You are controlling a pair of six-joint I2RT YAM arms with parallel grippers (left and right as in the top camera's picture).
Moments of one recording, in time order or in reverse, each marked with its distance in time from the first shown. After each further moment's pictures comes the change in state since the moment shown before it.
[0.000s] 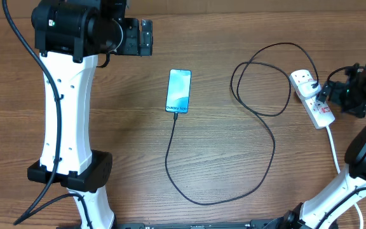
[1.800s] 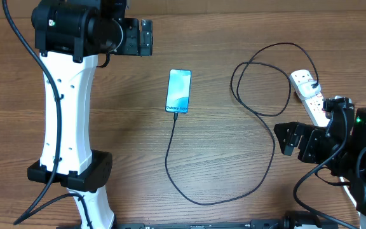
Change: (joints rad) left arm 0.000 0.000 0.000 0.000 0.000 0.000; right arm 0.434 -1.191 -0.237 -0.451 -0.191 0.262
